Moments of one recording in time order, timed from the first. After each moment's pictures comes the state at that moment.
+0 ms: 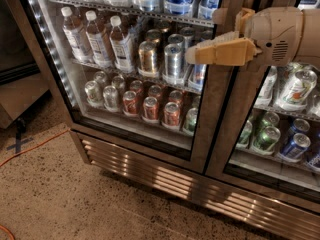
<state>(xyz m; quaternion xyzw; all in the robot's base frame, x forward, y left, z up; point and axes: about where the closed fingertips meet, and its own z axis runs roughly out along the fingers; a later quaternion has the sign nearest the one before) 0.516 -0.091 1.036 -0.45 0.60 0.35 0.56</state>
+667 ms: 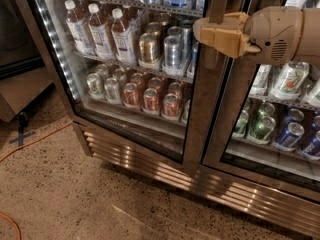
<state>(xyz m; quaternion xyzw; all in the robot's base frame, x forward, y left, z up) 0.516 -0.091 1.036 -0.45 0.60 0.35 0.56</state>
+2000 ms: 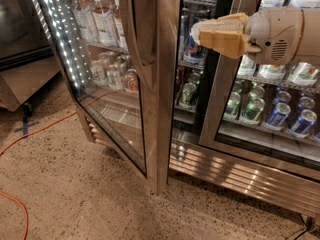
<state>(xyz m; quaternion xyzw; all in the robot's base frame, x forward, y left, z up) 0.516 -0.091 1.036 -0.45 0.60 0.35 0.56</state>
